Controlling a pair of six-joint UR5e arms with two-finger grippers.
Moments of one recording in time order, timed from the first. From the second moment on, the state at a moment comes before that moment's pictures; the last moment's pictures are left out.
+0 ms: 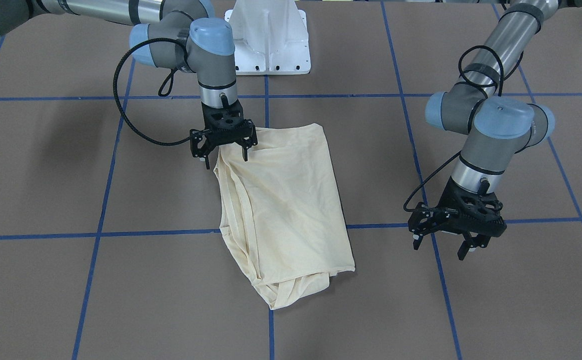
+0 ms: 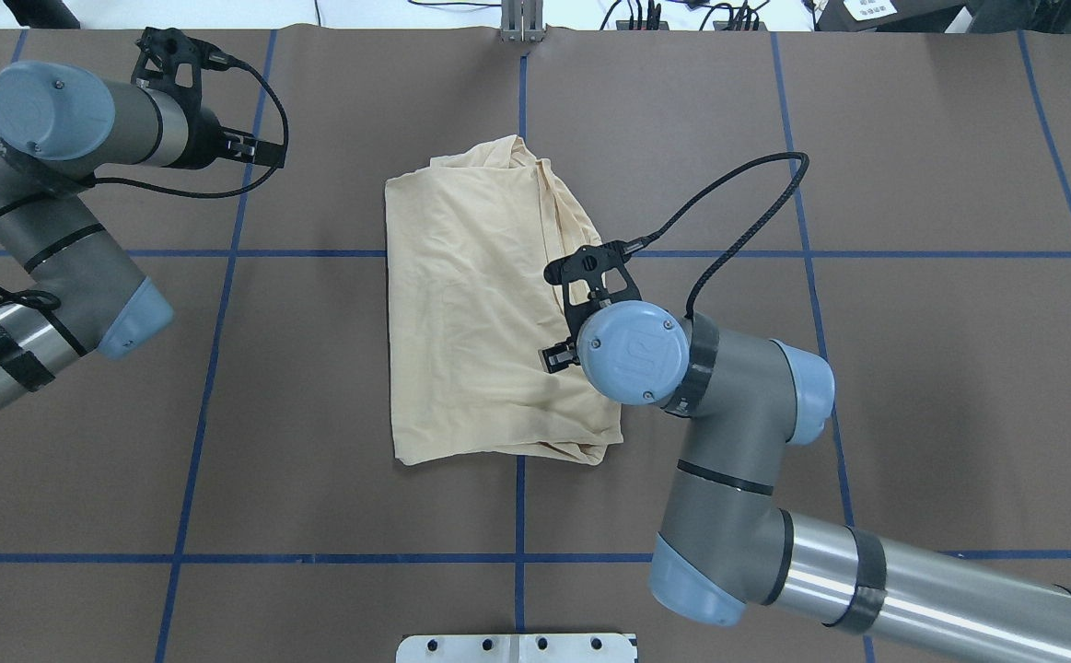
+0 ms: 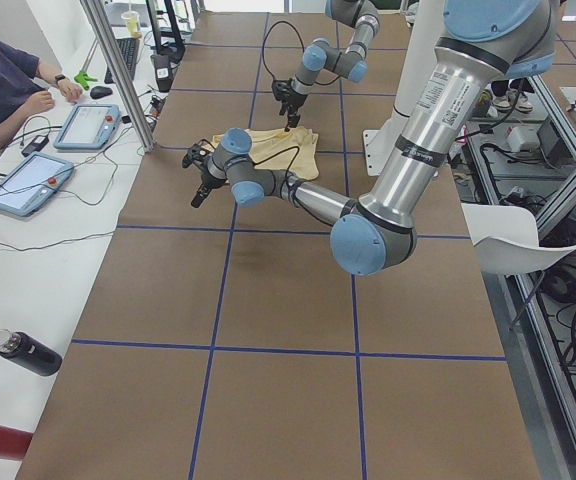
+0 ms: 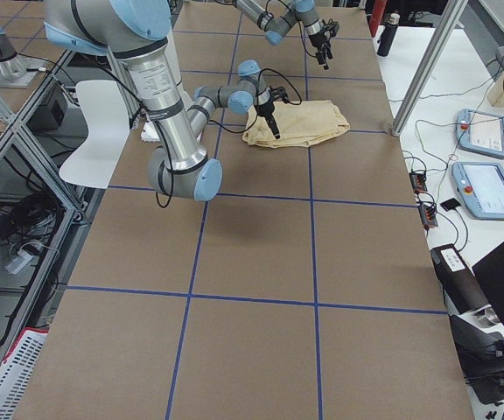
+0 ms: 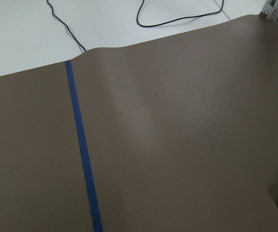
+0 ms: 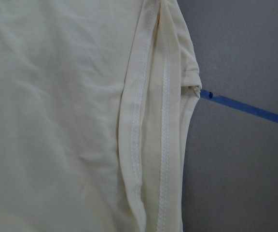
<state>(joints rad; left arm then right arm) -0.89 -2.05 -1.38 -2.32 -1.77 -0.74 0.42 -0.94 1.66 -1.48 1.47 0.98</state>
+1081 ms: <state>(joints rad) -0.89 -2.05 -1.38 -2.32 -1.77 -0.75 0.47 -0.83 1.44 -1.48 1.50 0.94</state>
